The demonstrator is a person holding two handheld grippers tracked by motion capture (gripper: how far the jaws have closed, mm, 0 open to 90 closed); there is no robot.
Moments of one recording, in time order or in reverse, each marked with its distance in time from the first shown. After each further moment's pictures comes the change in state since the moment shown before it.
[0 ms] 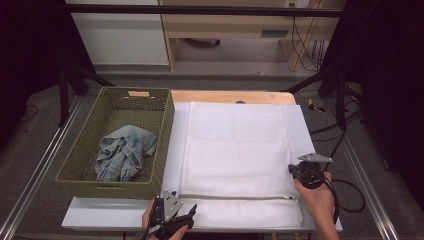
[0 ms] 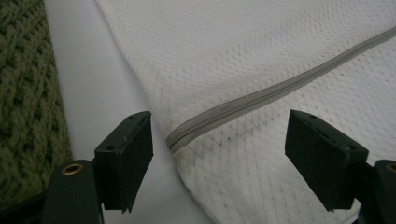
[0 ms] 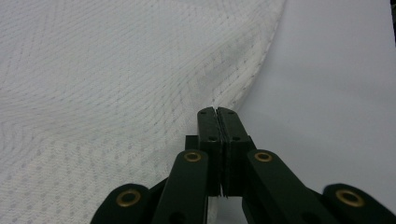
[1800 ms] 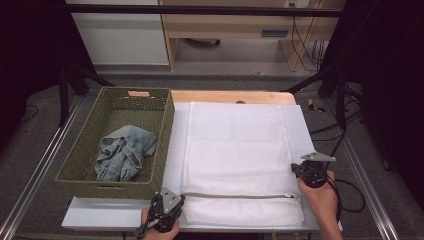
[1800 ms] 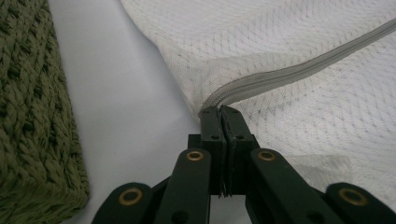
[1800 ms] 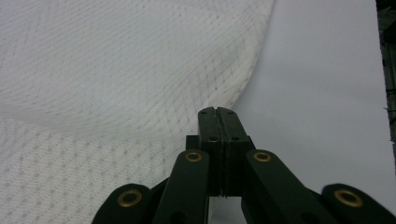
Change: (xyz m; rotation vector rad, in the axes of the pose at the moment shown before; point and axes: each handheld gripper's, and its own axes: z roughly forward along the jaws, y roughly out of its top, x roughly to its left) left arm 0.014 -0.002 0.015 0.070 -0.003 -0.015; right arm -0.010 0.000 -0.001 -0.007 -0.004 0.000
